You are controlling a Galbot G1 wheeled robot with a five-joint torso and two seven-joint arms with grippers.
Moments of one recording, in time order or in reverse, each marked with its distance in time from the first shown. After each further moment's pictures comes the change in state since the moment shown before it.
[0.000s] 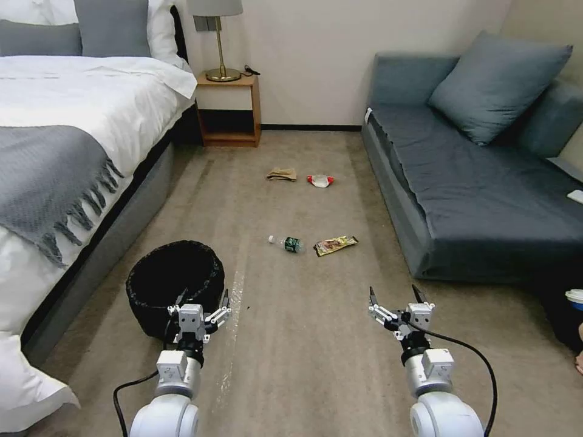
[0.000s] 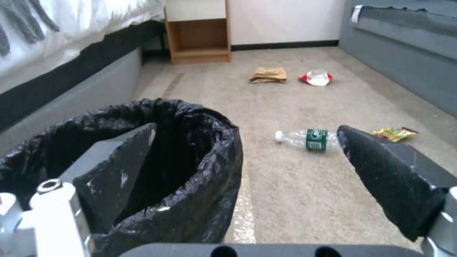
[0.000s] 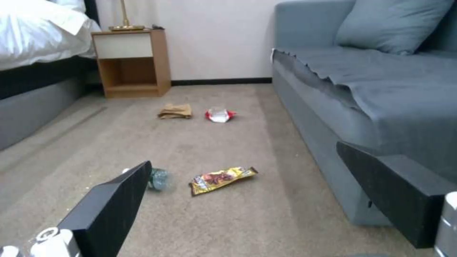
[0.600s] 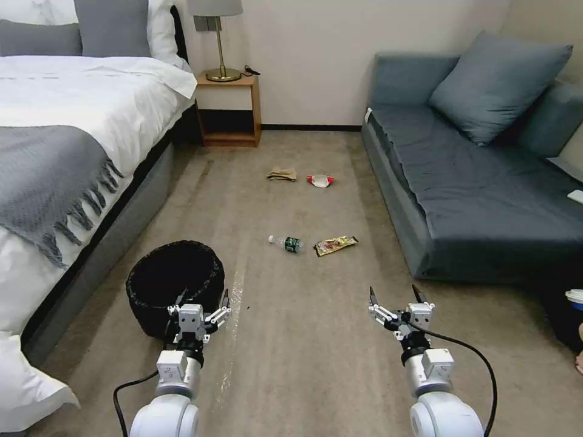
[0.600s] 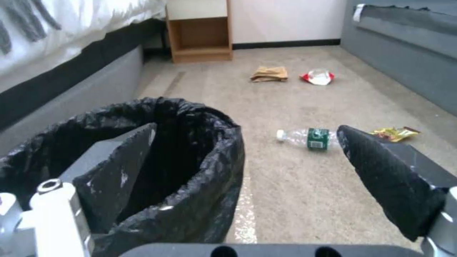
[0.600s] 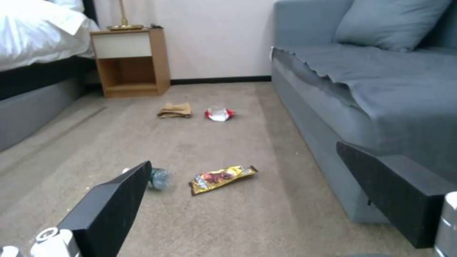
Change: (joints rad) left arm -0.007 0.013 -0.009 -0.016 -0.024 0.031 -0.018; right arm 0.002 -0.012 0.003 0.018 0.030 -0.027 0.013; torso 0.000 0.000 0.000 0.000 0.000
